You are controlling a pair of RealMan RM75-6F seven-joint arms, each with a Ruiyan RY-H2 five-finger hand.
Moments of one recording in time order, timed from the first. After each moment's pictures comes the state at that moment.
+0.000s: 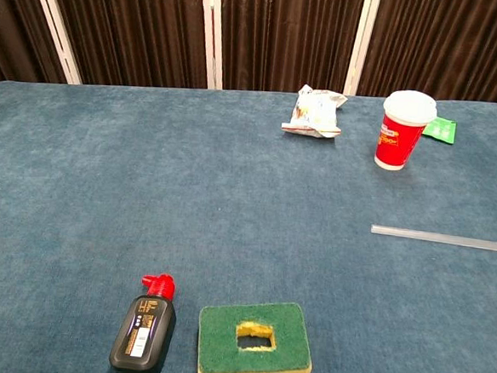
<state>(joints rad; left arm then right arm) -0.11 -1.15 -0.03 -1.61 1.51 1.47 0.13 0.14 -1.19 0.08 -1.51 -1.55 1.50 -0.13</state>
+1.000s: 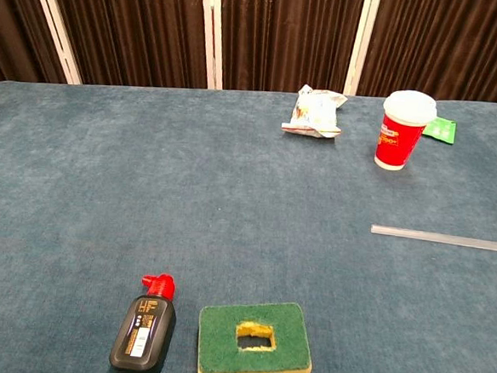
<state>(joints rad) -0.10 -1.15 -0.03 -1.62 1.51 1.48 0.13 0.14 -1.19 0.09 -1.55 -1.54 1.50 -0.11</state>
